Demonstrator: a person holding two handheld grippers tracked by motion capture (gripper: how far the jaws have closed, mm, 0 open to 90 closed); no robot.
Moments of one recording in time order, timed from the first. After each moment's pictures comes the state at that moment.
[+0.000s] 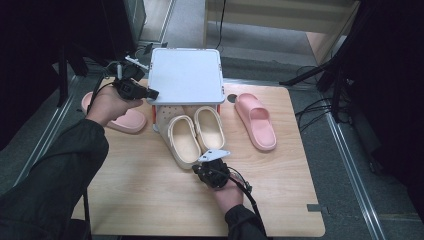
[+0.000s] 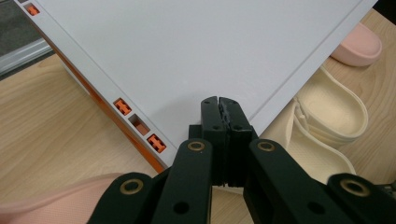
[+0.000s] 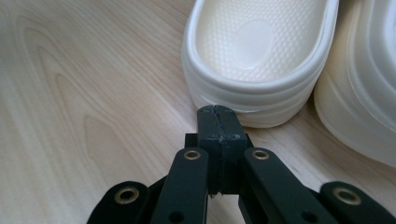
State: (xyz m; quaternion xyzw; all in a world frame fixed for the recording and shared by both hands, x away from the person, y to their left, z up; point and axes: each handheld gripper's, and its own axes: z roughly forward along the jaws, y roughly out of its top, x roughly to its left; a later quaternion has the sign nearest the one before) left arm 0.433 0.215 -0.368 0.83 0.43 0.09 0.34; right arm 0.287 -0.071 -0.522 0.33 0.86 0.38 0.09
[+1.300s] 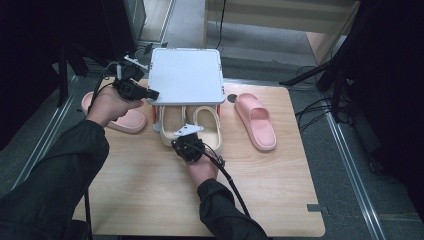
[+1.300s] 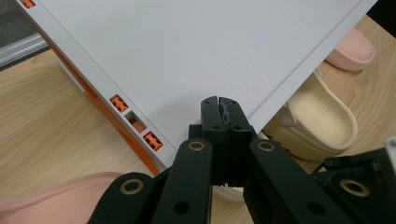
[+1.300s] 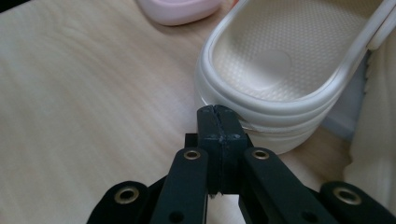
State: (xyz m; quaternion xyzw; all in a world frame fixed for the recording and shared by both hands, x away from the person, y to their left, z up) left arm 0.432 0.216 -0.369 0.83 0.44 0.08 0.35; right arm 0.352 0.005 -0.514 0.32 0.84 0.41 0.12
